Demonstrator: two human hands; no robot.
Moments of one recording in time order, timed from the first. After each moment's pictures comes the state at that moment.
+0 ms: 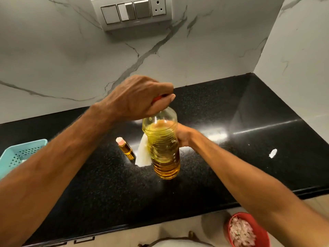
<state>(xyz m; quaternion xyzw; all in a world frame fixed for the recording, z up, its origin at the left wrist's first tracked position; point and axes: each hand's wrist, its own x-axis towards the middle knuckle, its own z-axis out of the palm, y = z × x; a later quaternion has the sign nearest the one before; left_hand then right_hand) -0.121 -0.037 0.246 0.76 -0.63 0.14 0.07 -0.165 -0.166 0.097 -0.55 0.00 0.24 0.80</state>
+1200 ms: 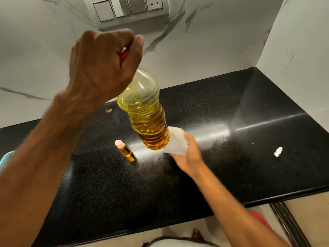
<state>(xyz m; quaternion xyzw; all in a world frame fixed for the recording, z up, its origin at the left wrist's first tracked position) -0.112 -0.029 0.288 0.83 -0.43 0.31 0.18 -0.196 -0.149 0.011 -0.24 0.22 -0.05 0.94</state>
